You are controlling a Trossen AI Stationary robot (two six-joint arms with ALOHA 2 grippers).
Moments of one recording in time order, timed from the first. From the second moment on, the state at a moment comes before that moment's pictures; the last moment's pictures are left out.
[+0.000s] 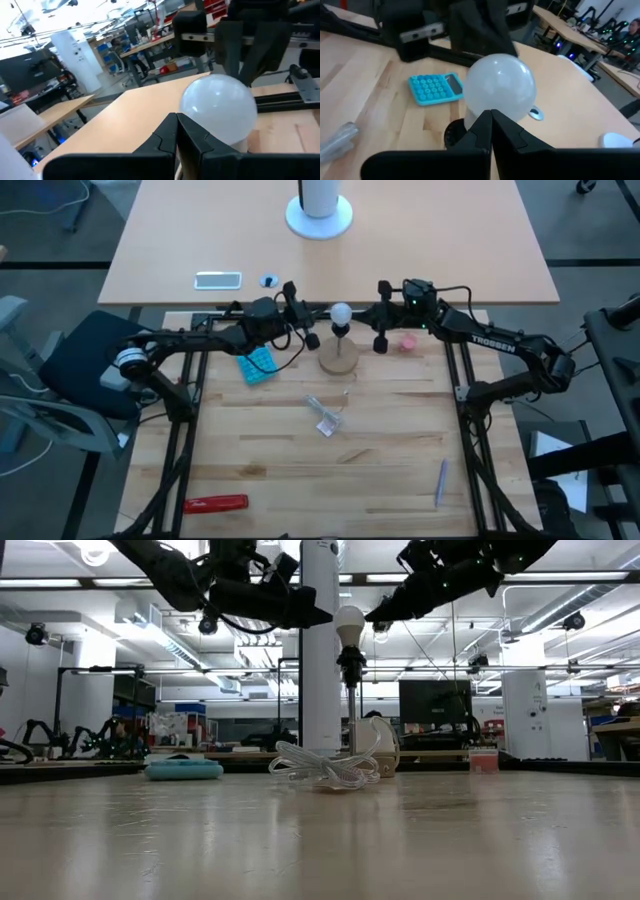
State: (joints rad) left arm 0.44 1.56 0.99 0.63 -0.03 0.38; right arm -0.57 1.27 0.98 0.01 -0.35 -0.52
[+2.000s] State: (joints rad) left arm 0.42 1.54 0.99 0.58 0.22 0.35; right arm -0.58 1.28 0.97 0.03 -0.30 -0.50
